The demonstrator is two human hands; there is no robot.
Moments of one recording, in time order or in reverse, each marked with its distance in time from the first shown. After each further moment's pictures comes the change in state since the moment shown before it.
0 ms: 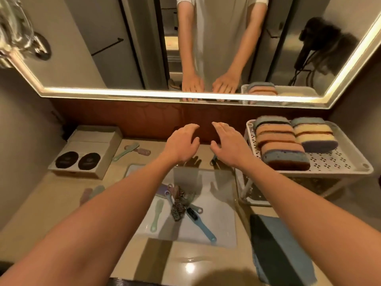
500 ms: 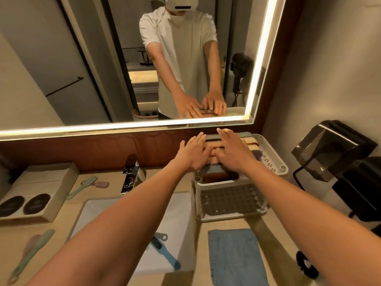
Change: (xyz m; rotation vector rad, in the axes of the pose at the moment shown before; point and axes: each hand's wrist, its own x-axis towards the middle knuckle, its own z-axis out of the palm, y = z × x) left_hand 0.062 0.196 0.056 0.032 -0.203 0.140; right_hand -0.064 0.144 -0.104 -0.018 0.075 0.222
